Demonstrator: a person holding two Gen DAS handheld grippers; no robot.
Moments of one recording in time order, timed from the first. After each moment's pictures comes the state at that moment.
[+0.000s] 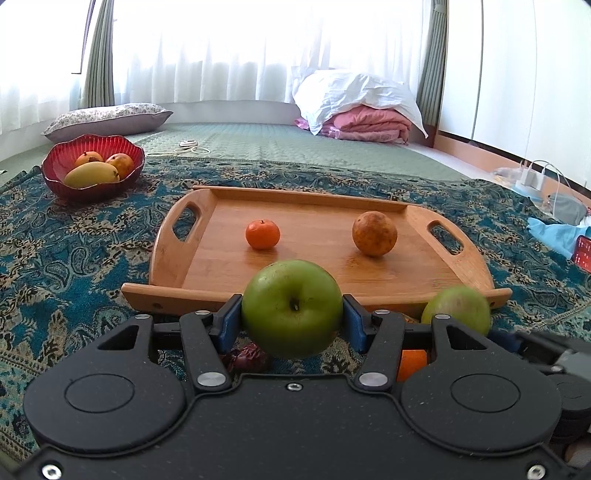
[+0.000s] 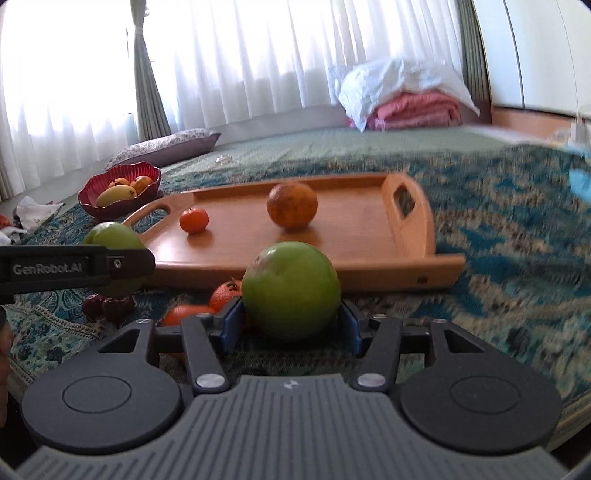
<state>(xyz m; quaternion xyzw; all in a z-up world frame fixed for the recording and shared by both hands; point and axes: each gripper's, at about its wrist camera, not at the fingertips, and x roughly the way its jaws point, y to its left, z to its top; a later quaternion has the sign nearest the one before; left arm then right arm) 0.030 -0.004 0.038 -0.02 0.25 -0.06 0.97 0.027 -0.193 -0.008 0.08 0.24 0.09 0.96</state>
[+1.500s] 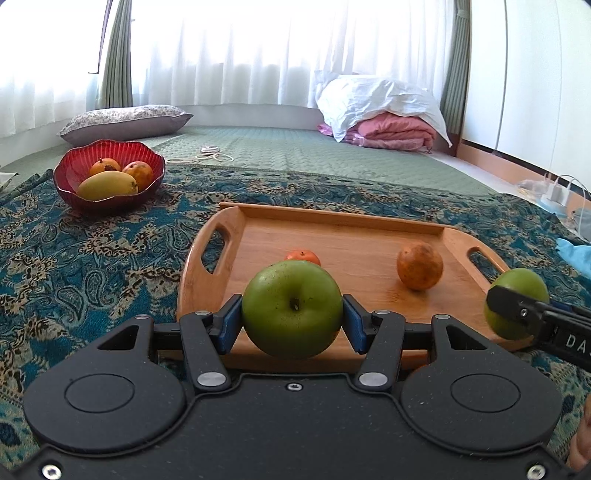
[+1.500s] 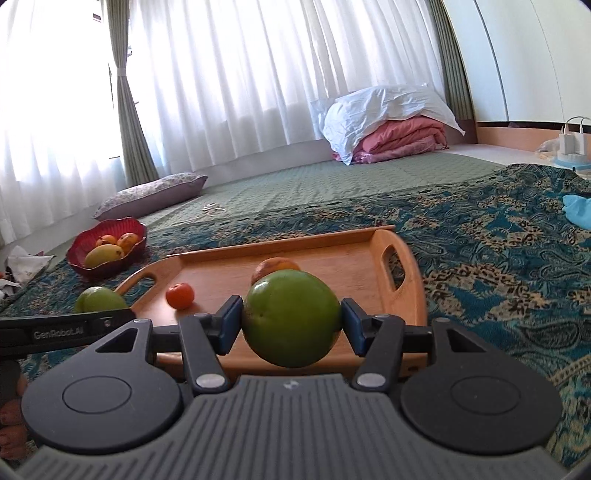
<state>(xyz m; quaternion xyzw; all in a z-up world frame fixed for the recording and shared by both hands) 0.078 0.019 0.047 -0.03 0.25 -0.03 0.97 0.058 -0.203 0.029 0.10 0.19 0.06 0.98</state>
